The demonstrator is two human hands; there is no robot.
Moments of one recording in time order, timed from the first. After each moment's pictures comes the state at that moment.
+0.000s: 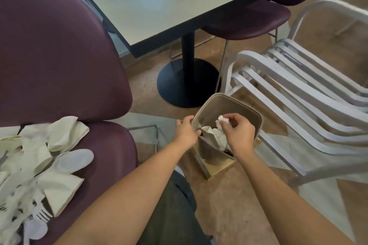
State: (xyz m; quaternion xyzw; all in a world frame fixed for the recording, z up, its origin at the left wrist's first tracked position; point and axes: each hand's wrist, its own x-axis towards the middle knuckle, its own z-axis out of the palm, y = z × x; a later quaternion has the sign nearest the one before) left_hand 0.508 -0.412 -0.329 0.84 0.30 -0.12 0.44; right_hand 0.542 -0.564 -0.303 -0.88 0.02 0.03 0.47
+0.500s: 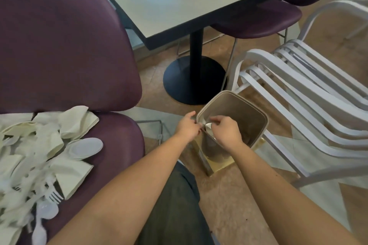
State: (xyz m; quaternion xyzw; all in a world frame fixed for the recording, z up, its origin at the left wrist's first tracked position) left_hand 0.502 -0.404 -0.322 0.72 0.35 -0.10 0.59; right_hand 0.537 -0.528 -0.300 -0.90 -0.04 0.22 0.38
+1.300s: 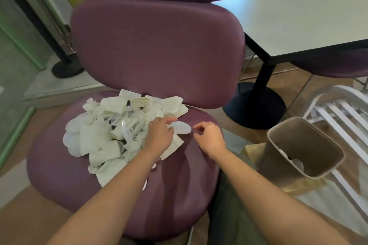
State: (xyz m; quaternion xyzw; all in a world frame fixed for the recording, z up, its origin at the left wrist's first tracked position) left_hand 0.246 -0.216 -0.252 0.84 0.40 0.14 0.33; right_hand 0.358 -0.339 -0.255 -0.87 -0.30 0.19 0.34
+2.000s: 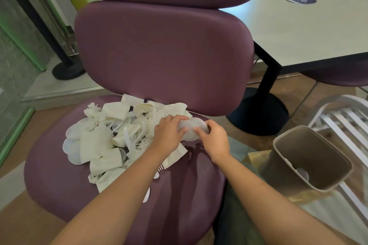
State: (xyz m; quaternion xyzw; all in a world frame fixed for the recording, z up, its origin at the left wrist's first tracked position) left_hand 0.264 -0.198 -0.243 0.90 0.35 0.11 0.25; right_hand 0.363 -0.319 -0.252 -0.85 -0.28 0.14 0.43
